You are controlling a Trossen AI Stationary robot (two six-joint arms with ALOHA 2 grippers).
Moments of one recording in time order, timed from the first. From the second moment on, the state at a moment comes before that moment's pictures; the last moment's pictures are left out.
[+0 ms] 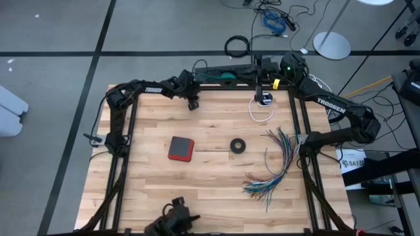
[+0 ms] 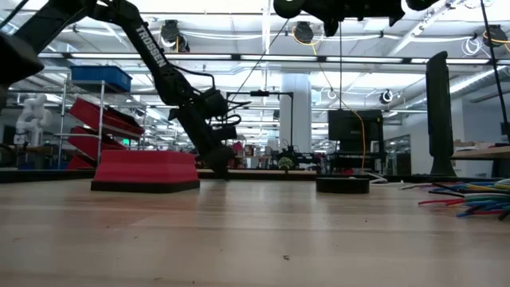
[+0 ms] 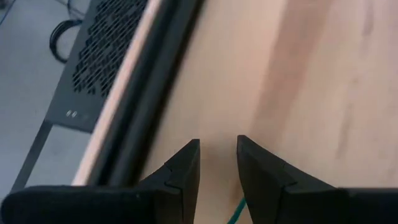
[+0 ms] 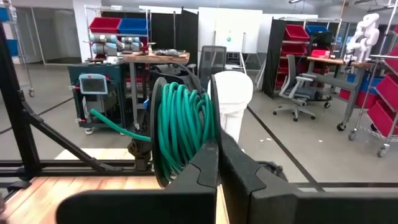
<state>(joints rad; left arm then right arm) 0.76 2.02 1.18 -0.06 0.13 0.48 -0.67 1.24 1.09 0.23 -0.62 0.00</state>
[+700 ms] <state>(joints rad) 0.97 2.02 1.18 -0.09 0.22 0.49 -0.67 1.04 1.09 -0.02 -0.64 -0.08</state>
